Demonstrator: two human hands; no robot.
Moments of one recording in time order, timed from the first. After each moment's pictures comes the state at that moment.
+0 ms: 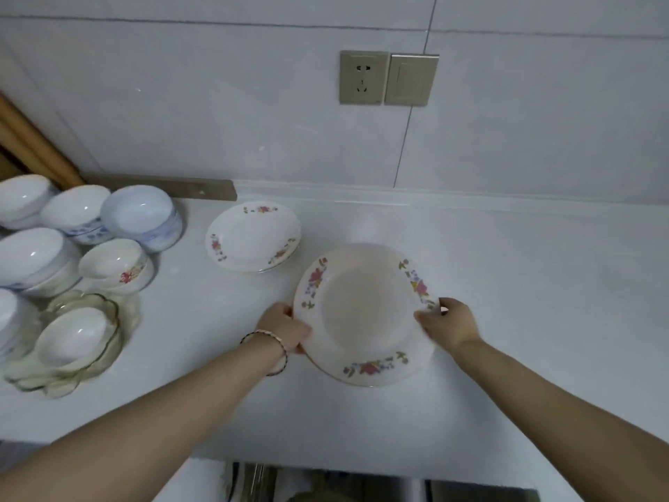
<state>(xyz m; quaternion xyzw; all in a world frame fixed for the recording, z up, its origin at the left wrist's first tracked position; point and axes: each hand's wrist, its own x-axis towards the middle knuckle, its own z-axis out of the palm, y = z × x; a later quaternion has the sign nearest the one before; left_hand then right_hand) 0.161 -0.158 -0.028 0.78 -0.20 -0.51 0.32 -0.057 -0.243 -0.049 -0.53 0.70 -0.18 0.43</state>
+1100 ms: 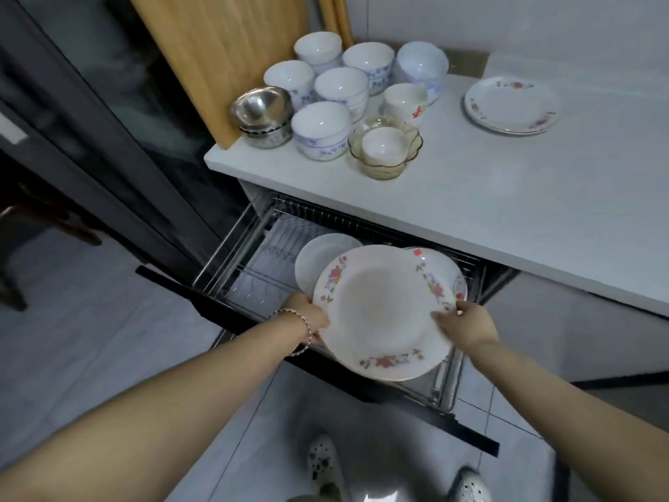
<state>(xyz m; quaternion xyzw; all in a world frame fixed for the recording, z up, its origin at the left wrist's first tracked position) 0.356 0.336 -0.074 0.82 -0.02 -0.47 0.32 0.174 0.200 -0.108 -0.61 0.62 -0.02 0.49</state>
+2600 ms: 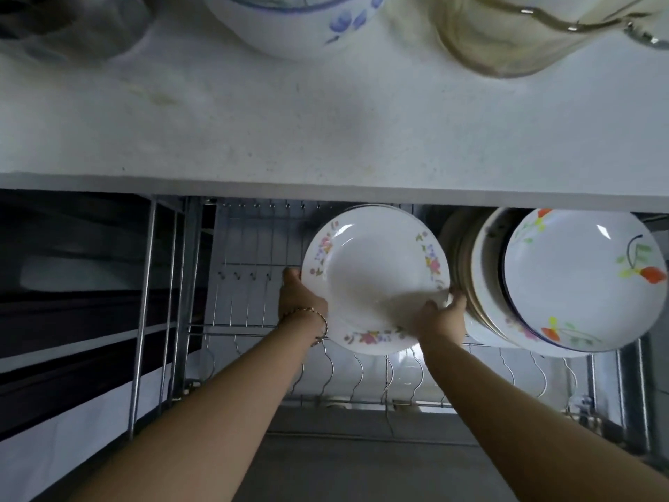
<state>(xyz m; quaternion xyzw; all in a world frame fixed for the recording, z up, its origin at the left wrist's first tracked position) 0.612 0.213 -0.371 0.88 -0.14 -0.43 0.15 0.453 0.186 -0.374 -0.28 0.86 -0.09 0.43</state>
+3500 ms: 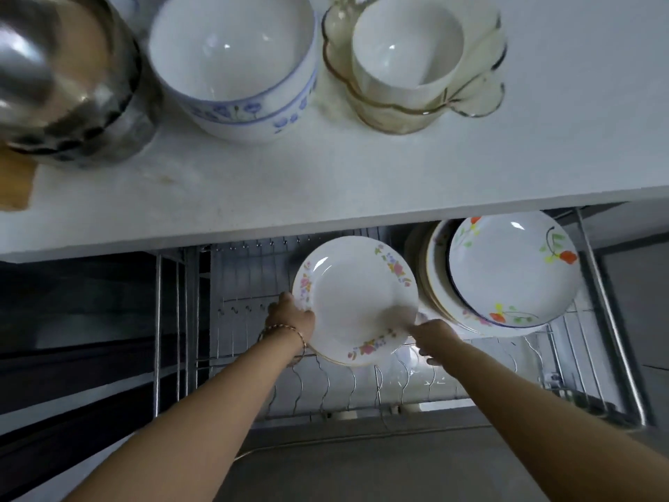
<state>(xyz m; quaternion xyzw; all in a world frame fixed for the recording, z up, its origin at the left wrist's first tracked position) 0.618 0.211 -0.333 0.84 -0.28 -0.46 0.00 0.405 0.189 -0.347 -0.32 0.76 0.11 0.56</state>
